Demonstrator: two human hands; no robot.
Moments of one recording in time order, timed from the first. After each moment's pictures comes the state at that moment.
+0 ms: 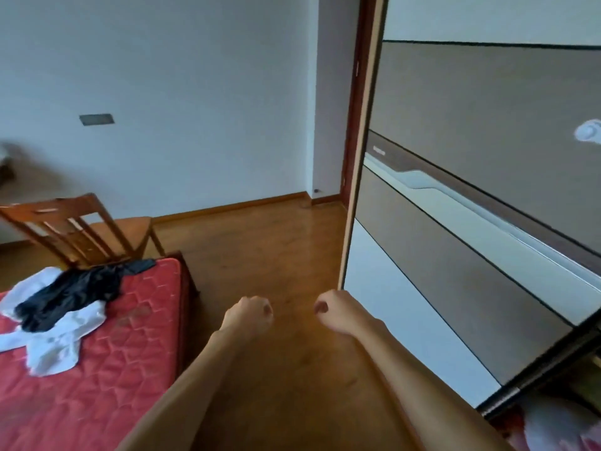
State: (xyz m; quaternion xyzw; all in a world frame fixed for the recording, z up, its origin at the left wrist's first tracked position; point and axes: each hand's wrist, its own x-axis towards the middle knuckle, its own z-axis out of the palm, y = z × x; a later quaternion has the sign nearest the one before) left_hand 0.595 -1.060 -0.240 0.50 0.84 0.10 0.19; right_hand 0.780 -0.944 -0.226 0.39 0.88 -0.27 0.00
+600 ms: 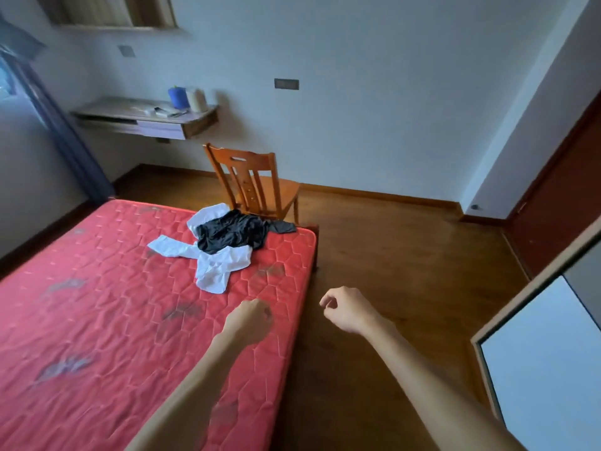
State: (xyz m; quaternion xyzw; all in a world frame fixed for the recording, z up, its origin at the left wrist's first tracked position) left_hand 0.336 -1.285 -0.283 0.23 0.94 0.16 0.18; right_hand 0.441 -1.081 -0.244 0.19 0.93 -0.29 0.10
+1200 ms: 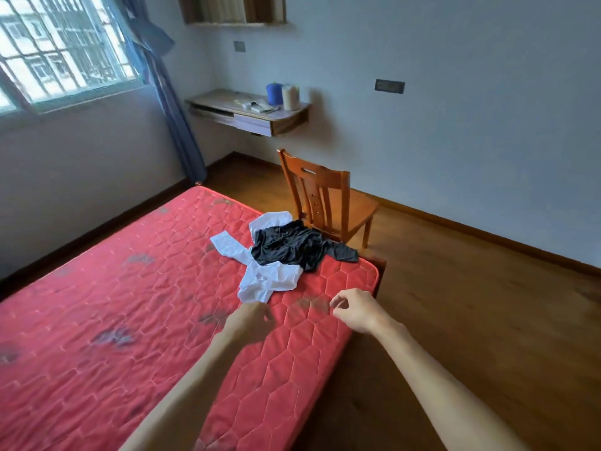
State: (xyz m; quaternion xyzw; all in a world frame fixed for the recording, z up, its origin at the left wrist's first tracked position) left_hand 0.171 -1.248 -0.294 0.06 0.97 0.14 0.17; right_hand 0.194 -1.003 -0.264 0.04 0.93 -0.32 0.16
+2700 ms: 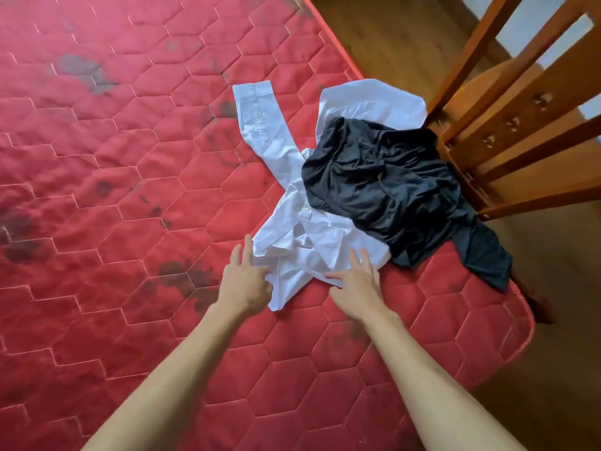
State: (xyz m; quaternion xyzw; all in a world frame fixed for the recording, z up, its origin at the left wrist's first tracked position) left_hand -0.207 -1.377 -0.718 -0.14 0.93 0.15 0.30; right_hand -0.275 -1.166 -0.701 -0.13 0.92 -0.11 0.35
